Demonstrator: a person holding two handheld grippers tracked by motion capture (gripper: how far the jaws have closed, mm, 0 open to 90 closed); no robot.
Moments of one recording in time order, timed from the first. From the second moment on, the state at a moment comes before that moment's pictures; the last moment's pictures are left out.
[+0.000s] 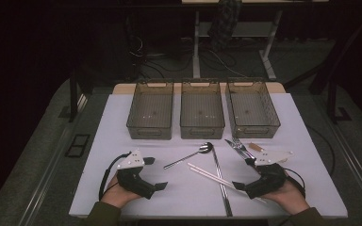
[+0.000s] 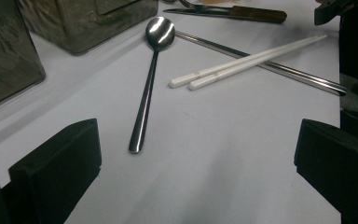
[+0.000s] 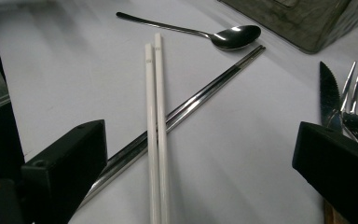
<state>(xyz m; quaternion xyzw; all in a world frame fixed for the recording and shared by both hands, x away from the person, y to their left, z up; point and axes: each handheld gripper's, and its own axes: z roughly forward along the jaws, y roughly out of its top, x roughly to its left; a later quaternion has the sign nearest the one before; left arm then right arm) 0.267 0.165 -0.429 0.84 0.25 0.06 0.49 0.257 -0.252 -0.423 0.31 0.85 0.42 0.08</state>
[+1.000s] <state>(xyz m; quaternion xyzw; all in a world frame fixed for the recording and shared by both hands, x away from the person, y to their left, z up) 0.267 0.164 -0.430 0.84 0.25 0.06 0.48 0.273 -0.187 -0.433 0.22 0.90 0.38 0.04</state>
